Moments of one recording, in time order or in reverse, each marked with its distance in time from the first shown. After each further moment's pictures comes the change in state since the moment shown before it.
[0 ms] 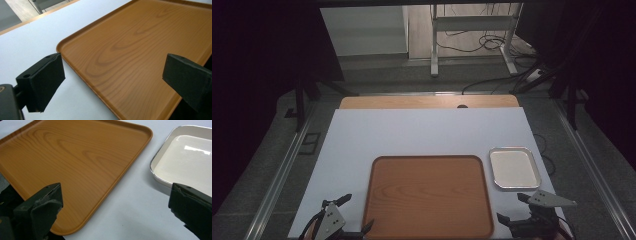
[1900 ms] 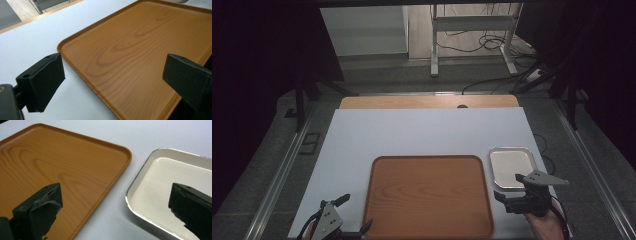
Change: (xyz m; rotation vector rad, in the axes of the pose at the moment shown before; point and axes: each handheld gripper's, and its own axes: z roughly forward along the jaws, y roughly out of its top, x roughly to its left) left arm 0.002 -0.002 -0.003 -0.015 -0.003 -0.026; right arm -0.029 0.030 0.028 -0.052 -0.063 0.000
